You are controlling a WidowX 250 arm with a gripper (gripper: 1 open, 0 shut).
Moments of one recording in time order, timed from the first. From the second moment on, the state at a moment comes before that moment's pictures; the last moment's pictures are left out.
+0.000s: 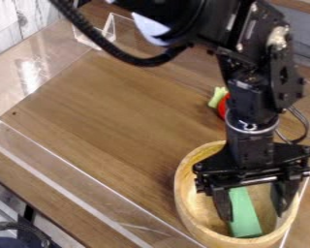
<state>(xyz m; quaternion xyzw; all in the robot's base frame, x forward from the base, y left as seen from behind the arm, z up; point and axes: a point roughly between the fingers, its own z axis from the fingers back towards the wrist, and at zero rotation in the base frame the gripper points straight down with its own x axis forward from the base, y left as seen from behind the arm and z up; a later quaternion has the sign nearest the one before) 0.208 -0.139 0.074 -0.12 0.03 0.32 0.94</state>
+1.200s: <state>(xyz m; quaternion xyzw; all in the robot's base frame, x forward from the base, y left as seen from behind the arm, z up) 0.203 -0.148 0.073 -0.13 -0.01 0.25 0.96</state>
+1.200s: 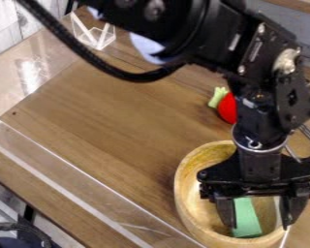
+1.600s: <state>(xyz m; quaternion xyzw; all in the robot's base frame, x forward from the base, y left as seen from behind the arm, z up) 0.203 -0.149 0.069 -0.12 -0.01 0.25 0.96</state>
